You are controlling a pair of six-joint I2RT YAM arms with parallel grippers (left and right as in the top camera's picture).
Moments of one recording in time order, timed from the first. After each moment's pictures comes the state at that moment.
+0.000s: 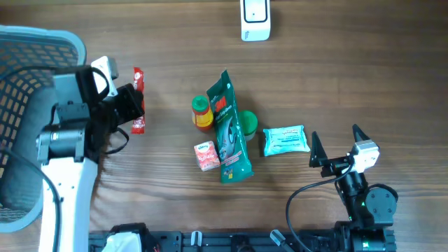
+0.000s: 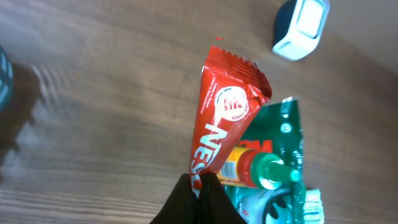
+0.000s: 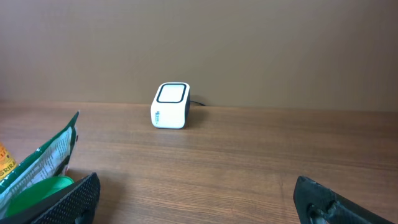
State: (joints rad) left arm 0.08 1.18 1.13 -0.83 0.30 -0.35; right arm -0.01 0.02 0.01 0.01 -0.20 0.04
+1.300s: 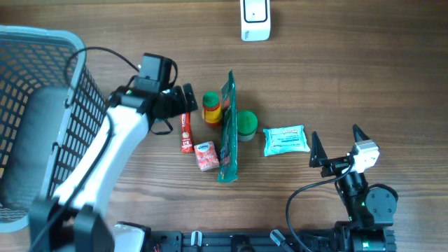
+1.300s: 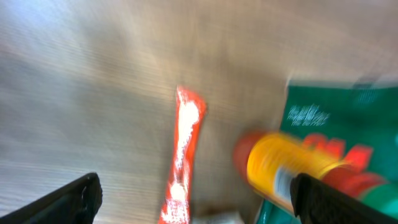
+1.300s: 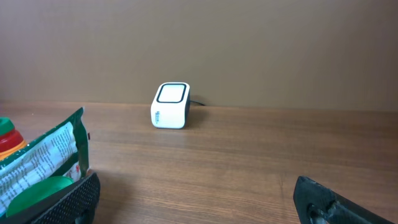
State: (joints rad) left arm -0.24 1.49 1.13 -0.74 -0.02 -0.52; right arm -0.01 0.02 0.01 0.01 -0.20 0.04
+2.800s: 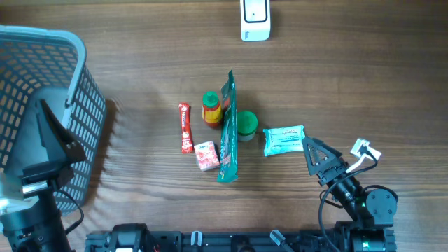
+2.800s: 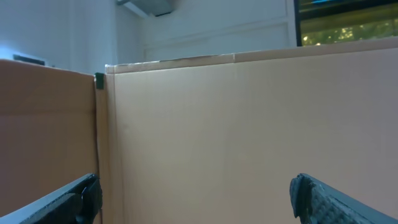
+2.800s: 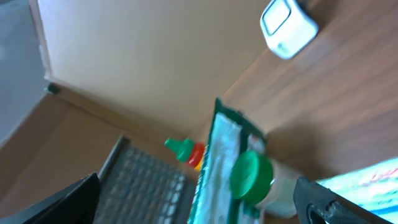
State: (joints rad) left arm 0.01 0.47 1.13 -0.20 -0.21 0.15; right arm -0.01 0.02 0.01 0.03 -0.59 1.11
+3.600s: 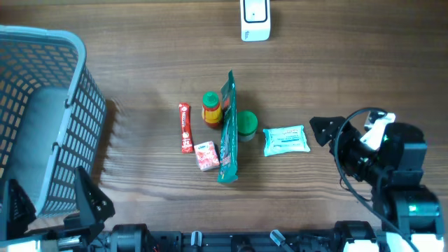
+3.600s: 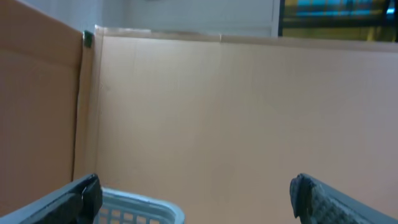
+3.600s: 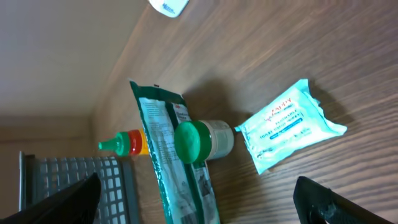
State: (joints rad) left arm 0.01 0.02 0.83 -0.37 -0.16 -0.02; right arm -0.01 0.71 0.78 -0.80 -0.42 0.84
